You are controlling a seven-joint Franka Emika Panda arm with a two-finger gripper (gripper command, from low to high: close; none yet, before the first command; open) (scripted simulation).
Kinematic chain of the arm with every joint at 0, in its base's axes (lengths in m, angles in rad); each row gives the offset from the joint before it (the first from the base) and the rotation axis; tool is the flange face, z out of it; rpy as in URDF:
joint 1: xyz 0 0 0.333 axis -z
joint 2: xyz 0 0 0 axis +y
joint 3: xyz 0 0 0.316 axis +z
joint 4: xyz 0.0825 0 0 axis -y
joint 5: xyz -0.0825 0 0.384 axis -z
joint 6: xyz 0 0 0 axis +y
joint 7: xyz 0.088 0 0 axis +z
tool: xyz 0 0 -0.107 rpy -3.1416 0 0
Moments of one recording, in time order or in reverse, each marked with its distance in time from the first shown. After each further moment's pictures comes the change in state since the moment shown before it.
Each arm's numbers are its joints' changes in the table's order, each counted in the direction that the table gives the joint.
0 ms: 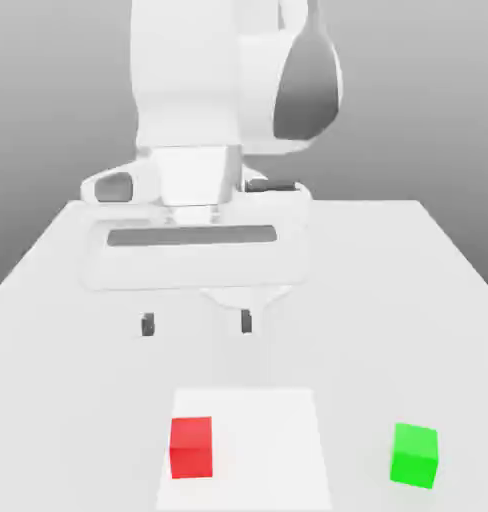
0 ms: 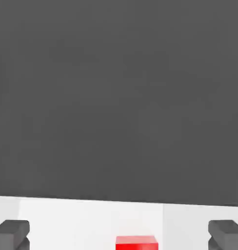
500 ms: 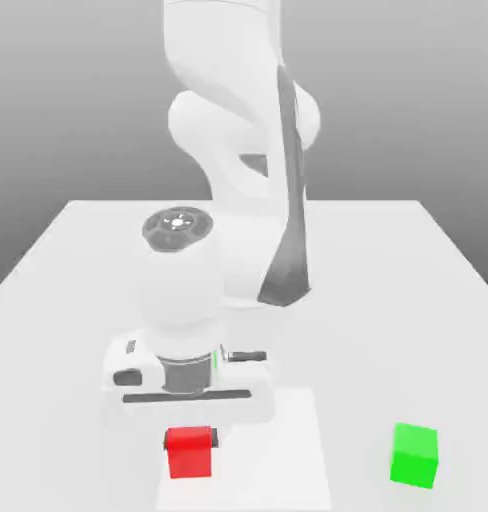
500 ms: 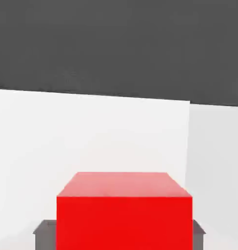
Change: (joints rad) arm 0.050 0.359 0.037 -0.030 -0.051 -0.236 0.080
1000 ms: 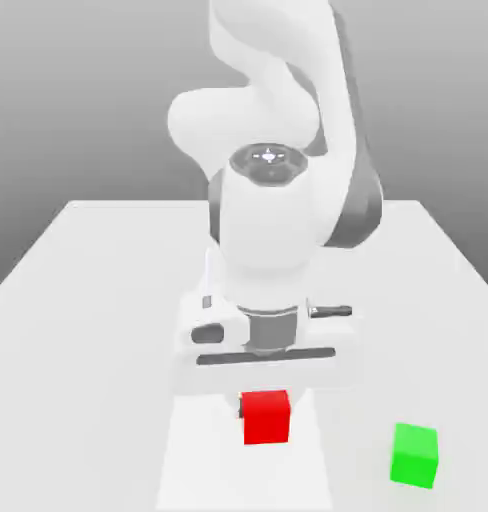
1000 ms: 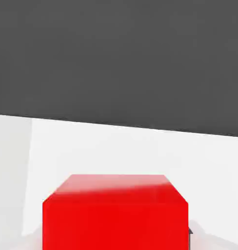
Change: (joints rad) arm -0.216 -0.187 0.102 0.050 0.104 0.234 -0.358
